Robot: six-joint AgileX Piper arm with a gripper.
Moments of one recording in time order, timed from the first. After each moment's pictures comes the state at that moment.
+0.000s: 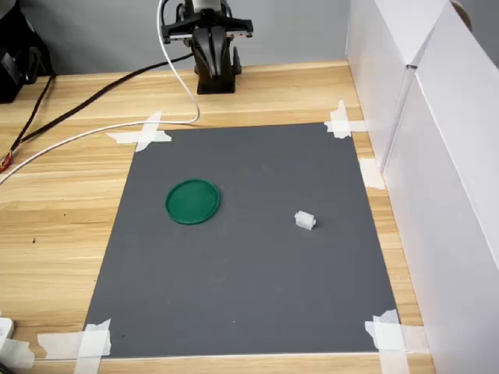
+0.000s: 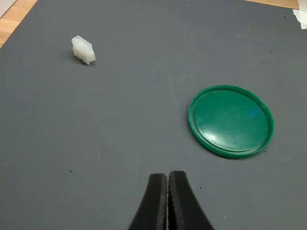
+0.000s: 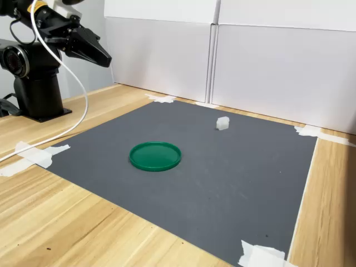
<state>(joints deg) 10.5 4.6 -8.3 4.9 27.2 -10.1</state>
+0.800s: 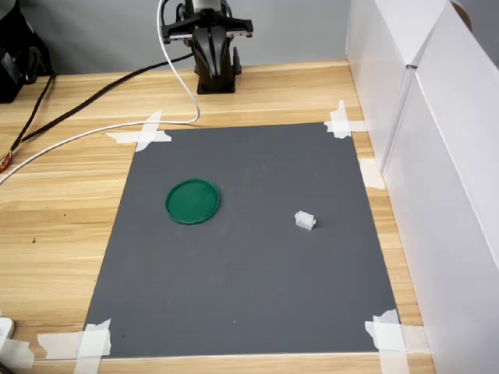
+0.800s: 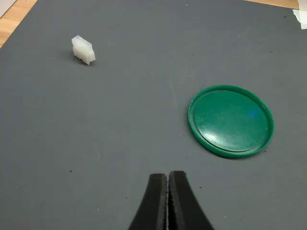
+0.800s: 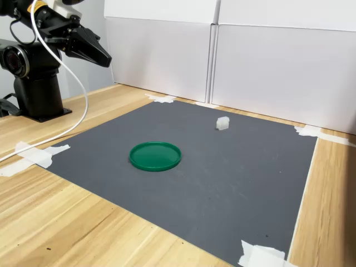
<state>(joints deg) 10.5 4.6 -8.3 4.9 27.2 -10.1</state>
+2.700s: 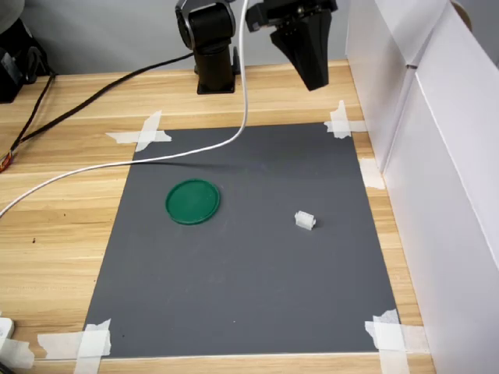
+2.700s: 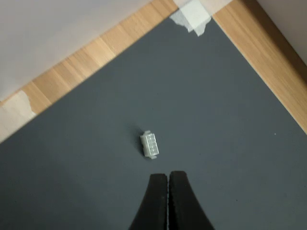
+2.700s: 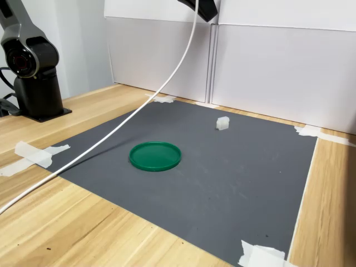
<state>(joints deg) 29.7 73.0 -64.1 1.2 39.4 -28.2</state>
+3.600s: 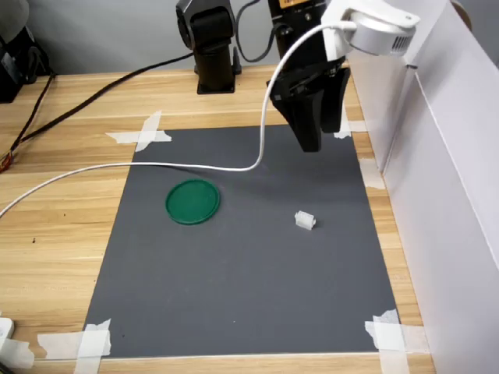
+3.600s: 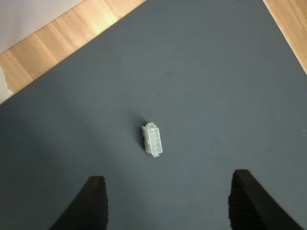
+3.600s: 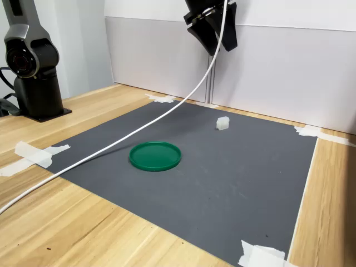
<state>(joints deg) 29.7 86.1 -70.4 -0.7 42.9 -30.0</state>
